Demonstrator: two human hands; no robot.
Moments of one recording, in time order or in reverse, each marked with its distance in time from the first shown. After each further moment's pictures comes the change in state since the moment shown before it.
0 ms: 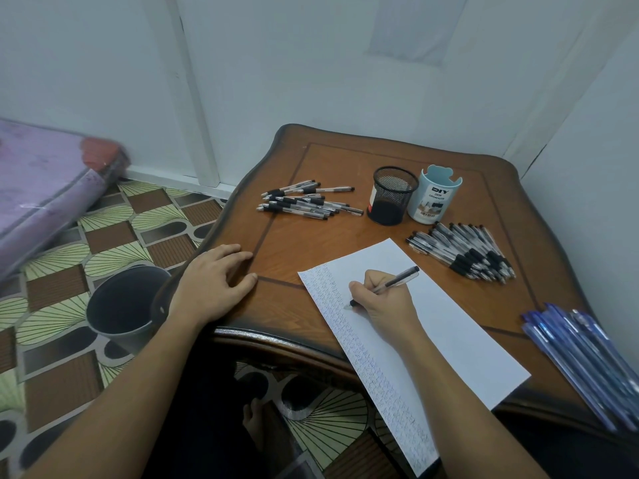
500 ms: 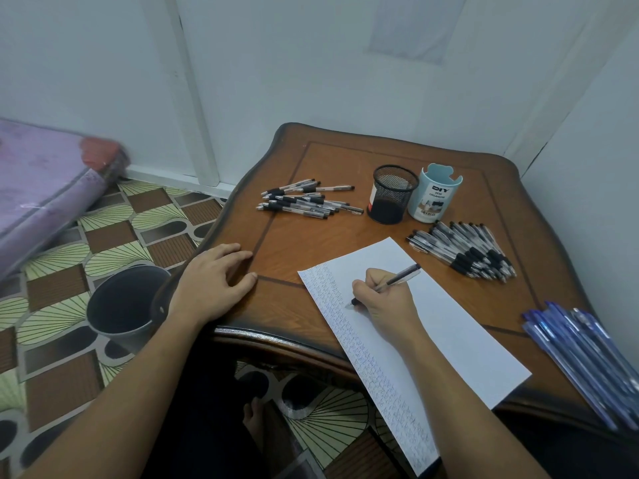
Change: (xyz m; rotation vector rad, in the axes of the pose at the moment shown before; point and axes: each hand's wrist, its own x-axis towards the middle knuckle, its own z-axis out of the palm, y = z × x) left_hand 0.000 0.000 0.000 -0.001 0.005 0.006; right_hand -0.001 -0.001 0.000 -0.007 -0.005 0.005
